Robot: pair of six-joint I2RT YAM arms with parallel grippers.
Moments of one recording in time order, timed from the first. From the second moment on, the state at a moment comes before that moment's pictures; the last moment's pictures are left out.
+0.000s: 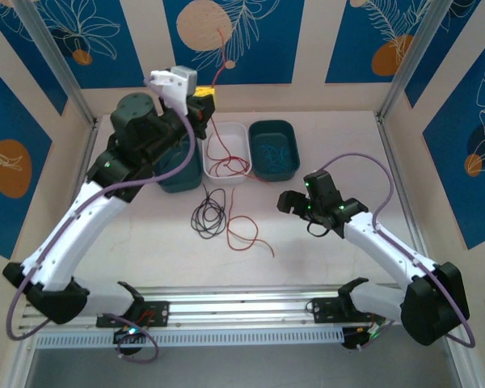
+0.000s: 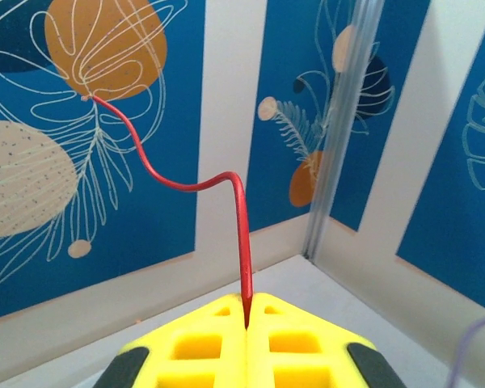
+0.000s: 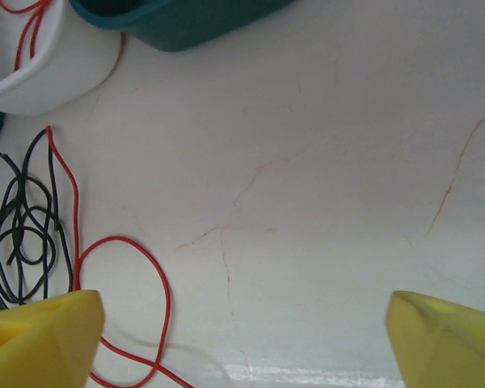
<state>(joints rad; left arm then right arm) -0.63 1.35 1.68 -0.30 0.00 -0.10 0.45 1.12 0.75 -0.54 -0.01 0.68</state>
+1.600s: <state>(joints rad) -0.49 2.08 1.94 -0.59 0.00 0.06 0.42 1.02 0.77 -0.66 0.10 0.67</state>
